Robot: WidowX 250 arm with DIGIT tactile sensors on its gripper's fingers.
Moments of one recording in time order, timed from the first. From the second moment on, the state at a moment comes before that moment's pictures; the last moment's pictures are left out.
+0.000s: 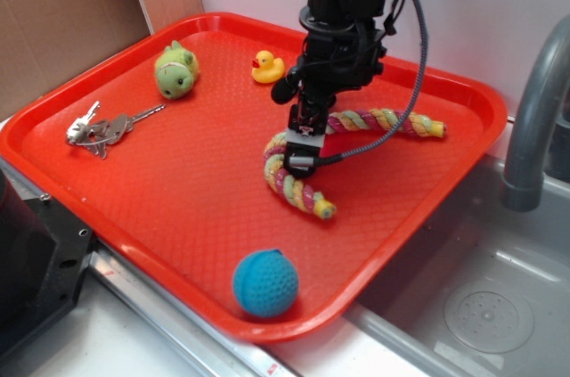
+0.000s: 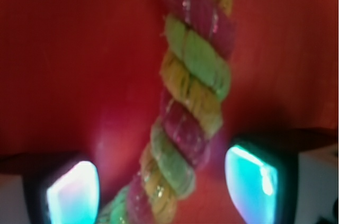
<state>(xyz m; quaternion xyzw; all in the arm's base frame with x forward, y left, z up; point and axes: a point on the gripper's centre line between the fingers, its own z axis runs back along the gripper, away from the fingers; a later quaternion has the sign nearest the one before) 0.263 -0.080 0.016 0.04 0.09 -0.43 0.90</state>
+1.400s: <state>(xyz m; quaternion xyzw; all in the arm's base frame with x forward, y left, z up) 0.242 -0.052 0.218 -0.01 -0.06 -0.06 1.00</state>
